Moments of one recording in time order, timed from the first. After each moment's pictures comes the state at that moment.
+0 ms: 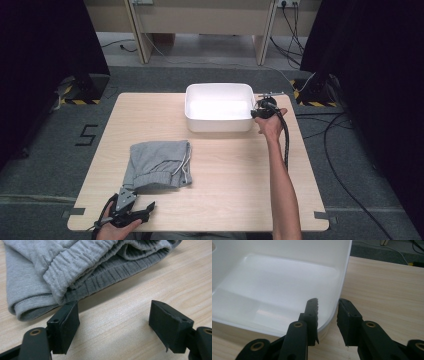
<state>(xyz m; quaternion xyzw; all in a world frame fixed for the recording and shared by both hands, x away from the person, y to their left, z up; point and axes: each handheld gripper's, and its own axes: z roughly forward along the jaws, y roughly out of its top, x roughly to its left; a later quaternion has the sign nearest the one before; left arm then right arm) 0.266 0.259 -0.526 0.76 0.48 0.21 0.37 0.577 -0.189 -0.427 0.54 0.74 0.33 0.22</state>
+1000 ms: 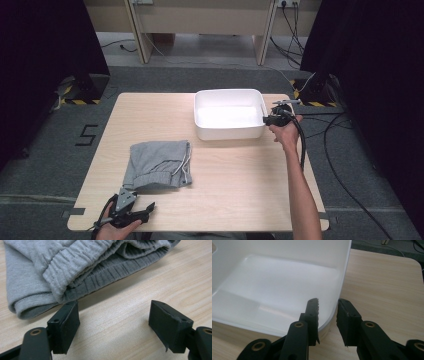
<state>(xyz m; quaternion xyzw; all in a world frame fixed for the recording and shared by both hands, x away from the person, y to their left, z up) 0.265 0.259 -0.525 0.76 0.48 0.21 0.37 0.547 -0.234 -0.426 0.53 0.75 0.34 0.21</state>
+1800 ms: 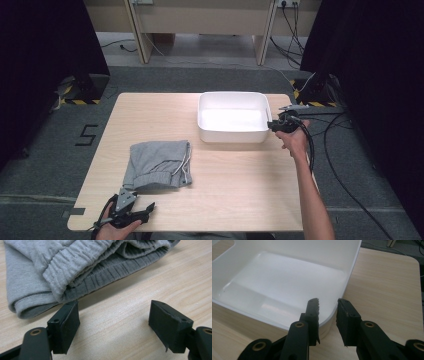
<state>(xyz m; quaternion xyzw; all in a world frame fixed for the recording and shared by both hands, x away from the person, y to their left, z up) 0.265 0.259 -0.525 0.77 0.48 0.21 0.37 0.521 -0.251 -0.423 0.51 0.76 0.35 0.20</state>
